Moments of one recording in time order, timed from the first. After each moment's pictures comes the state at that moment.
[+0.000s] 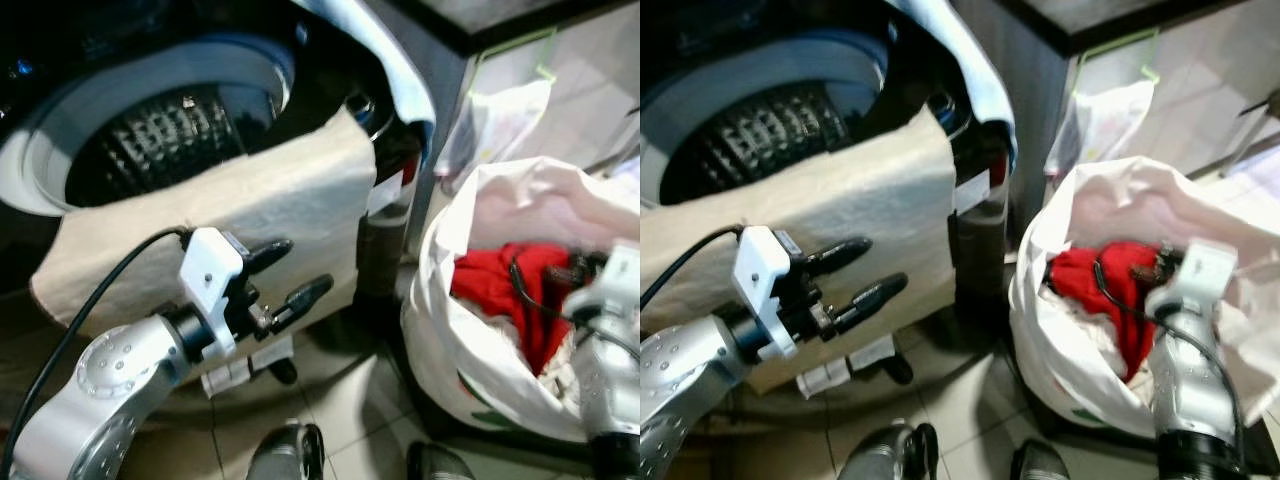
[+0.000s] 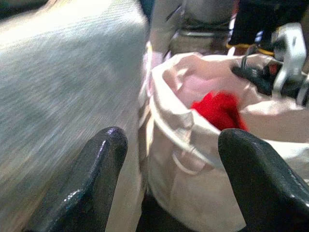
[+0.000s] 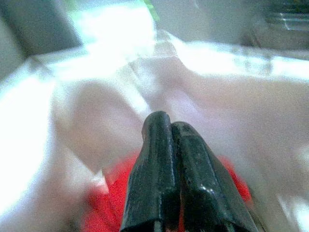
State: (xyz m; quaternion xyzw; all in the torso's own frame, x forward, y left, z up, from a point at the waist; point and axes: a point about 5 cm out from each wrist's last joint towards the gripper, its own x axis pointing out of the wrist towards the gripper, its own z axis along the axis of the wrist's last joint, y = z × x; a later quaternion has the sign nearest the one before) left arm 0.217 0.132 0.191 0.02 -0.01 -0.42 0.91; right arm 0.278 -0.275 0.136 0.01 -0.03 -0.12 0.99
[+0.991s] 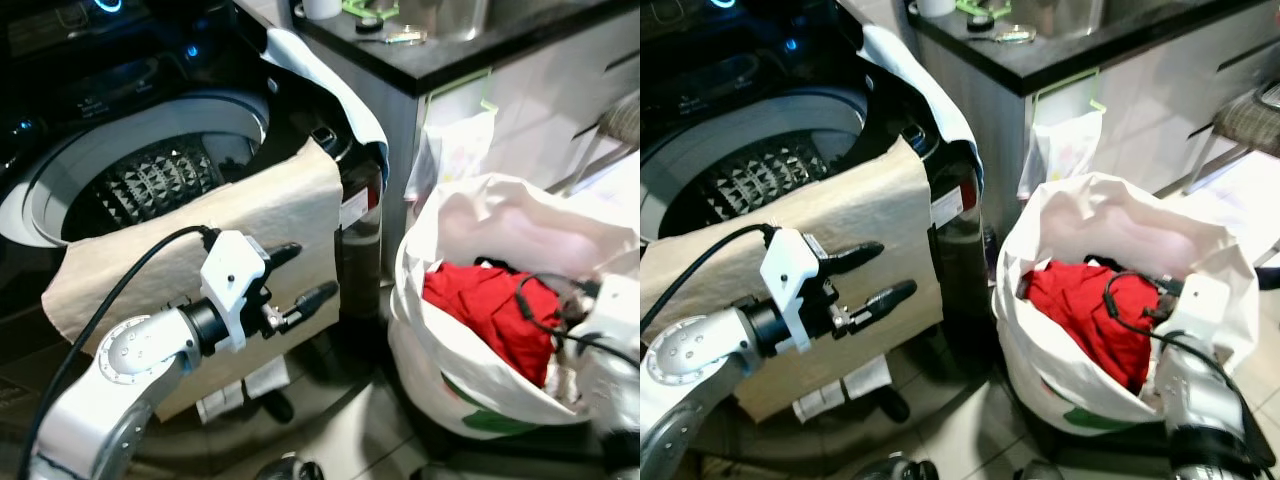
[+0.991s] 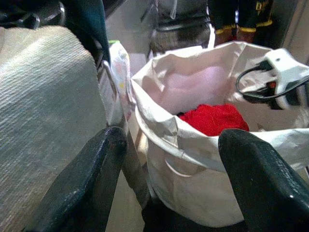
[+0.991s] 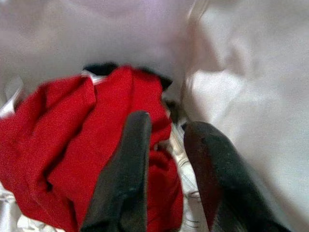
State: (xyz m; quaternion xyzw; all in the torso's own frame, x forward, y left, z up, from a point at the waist) left arm 0.222 0.129 0.184 0.07 0.02 -0.43 0.90; right arm 0.267 -0.314 0.046 0.04 0.24 -0.25 0.94
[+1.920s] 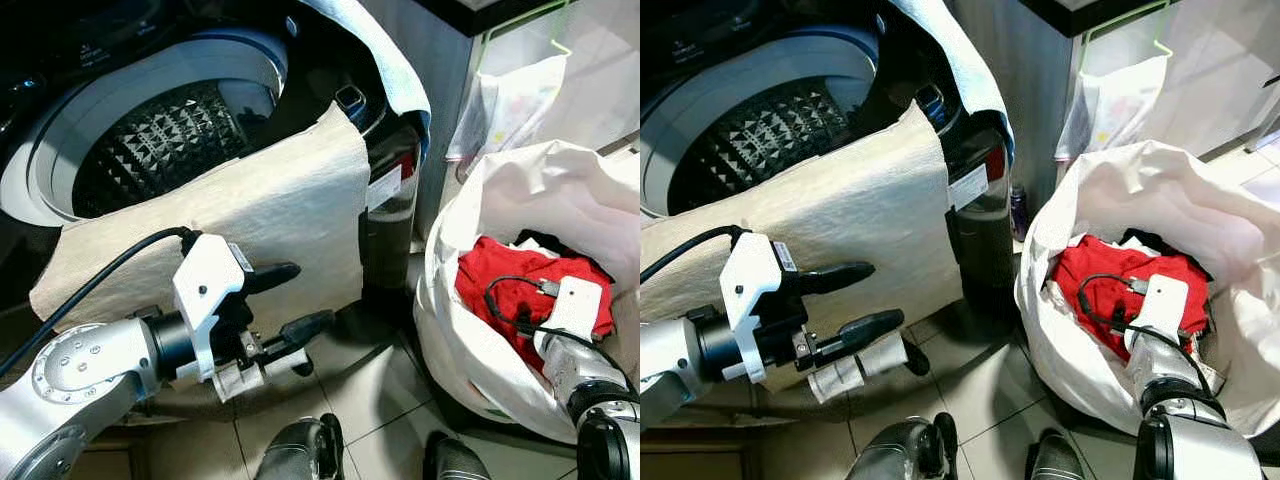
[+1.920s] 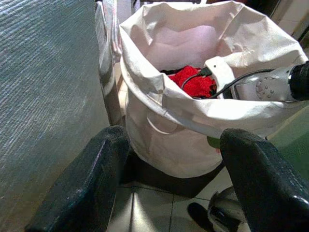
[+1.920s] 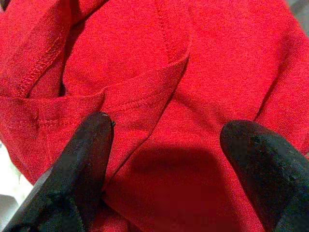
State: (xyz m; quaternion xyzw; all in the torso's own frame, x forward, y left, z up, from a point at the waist) left arm 0.190 0.138 0.211 0.07 0.07 -0.49 0.87; right arm 0.284 -0.300 0.022 0.03 0.30 -0.23 0.92
